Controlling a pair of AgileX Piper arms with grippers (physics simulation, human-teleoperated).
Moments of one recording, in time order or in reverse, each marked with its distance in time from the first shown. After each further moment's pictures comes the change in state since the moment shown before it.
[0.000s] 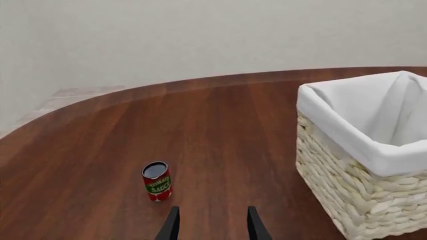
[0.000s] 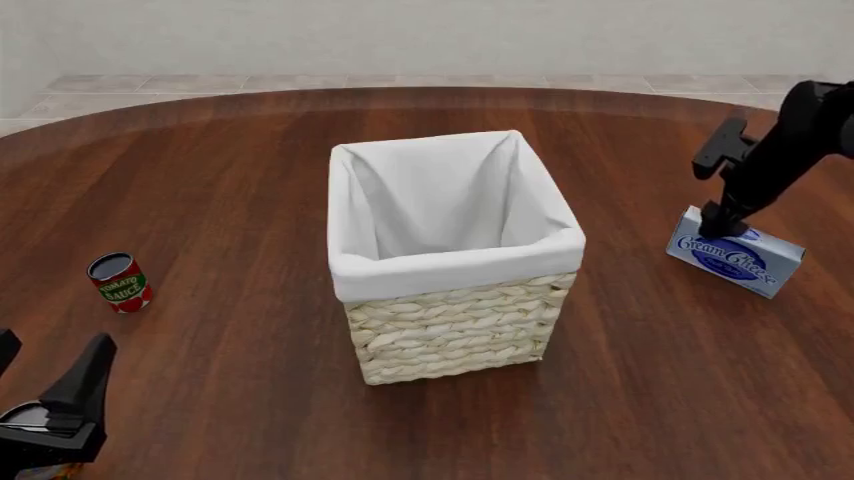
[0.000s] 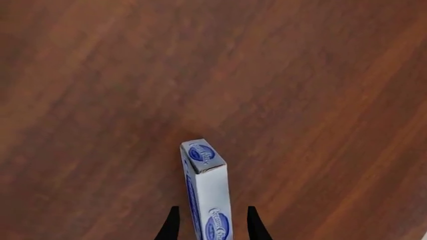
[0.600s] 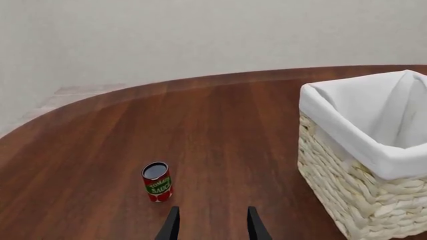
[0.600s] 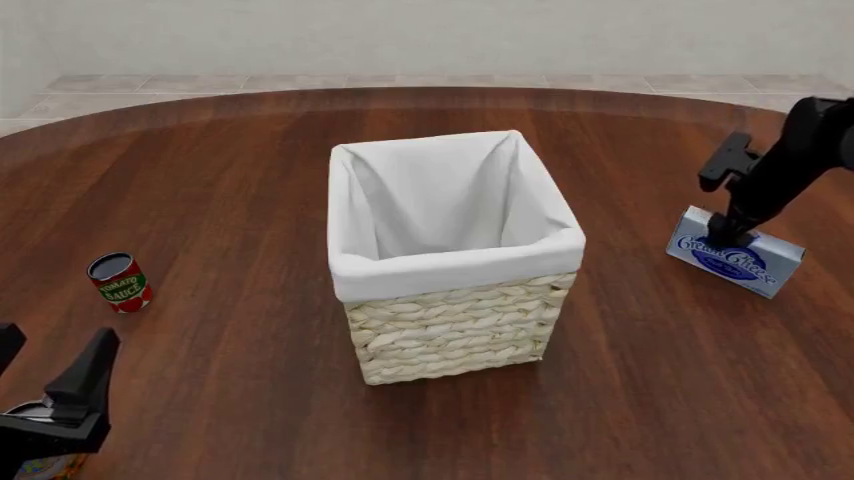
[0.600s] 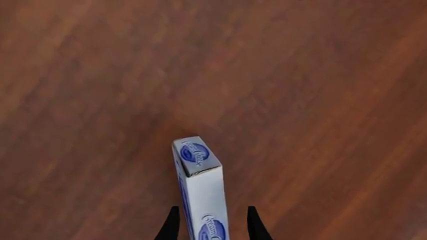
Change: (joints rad) left arm 0.004 0.075 0.000 -0.065 0.002; right arm -0.035 0.052 -0.010 -0.022 -0.026
